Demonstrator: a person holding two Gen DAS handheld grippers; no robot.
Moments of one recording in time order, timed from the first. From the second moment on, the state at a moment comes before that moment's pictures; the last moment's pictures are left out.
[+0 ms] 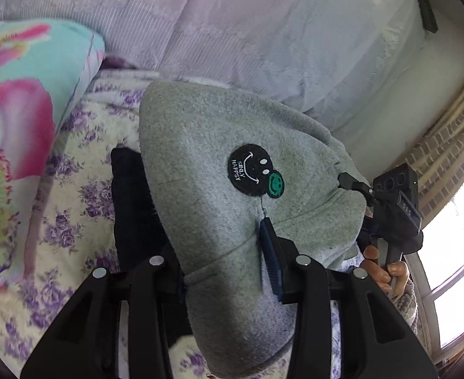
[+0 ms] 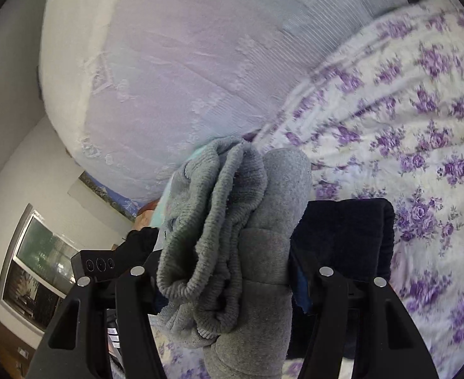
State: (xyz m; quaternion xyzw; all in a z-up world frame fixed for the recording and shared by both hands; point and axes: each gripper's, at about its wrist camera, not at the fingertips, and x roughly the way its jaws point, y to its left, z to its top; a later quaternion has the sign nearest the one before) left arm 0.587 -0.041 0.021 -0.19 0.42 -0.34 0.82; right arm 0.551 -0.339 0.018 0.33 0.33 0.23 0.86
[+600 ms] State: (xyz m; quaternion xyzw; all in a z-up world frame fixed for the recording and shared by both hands) left arm 0.588 -0.050 -0.015 -0.14 0.41 -0.22 0.88; right arm 0.562 -0.376 -0.005 0.35 0.31 0.17 0.86
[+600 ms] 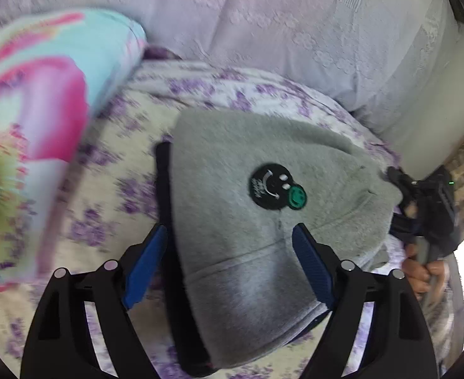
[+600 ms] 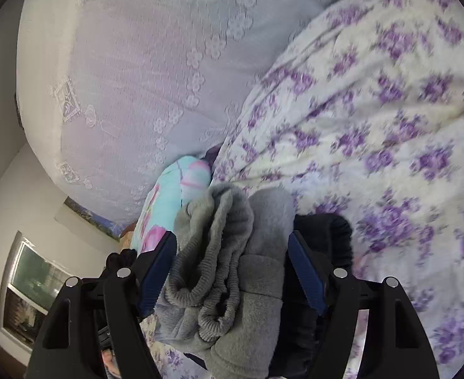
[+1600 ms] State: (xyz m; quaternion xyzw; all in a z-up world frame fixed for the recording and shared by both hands) left arm 0.301 -0.085 -0.024 0.04 0.24 -0.06 0.97; right arm 0.253 -0.240 -0.039 0.07 0.13 -0.05 0.99
